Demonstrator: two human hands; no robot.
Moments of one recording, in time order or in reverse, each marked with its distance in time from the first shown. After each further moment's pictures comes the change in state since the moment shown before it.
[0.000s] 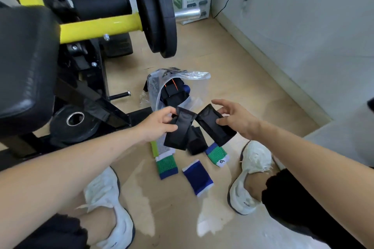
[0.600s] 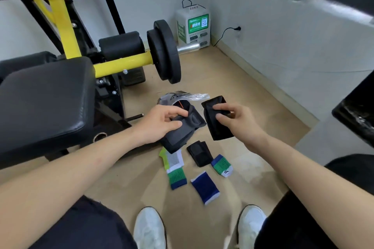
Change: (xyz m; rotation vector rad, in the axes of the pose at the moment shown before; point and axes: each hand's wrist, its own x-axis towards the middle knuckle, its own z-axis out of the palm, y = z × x) left_hand -0.094 0.128 -0.001 0.382 0.199 0.253; right_hand -0.109 -0.090 0.006 0.145 0.273 -0.257
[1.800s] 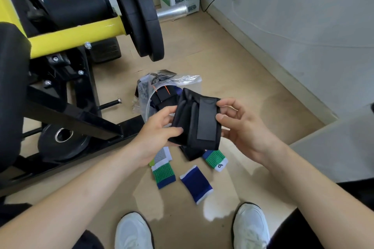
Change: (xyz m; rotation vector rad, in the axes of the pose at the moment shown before) left_hand 0.055 -0.053 0.070 -0.638 -0.022 -0.347; right_hand 0.040 0.058 -0.004 0.556 -0.134 0.213
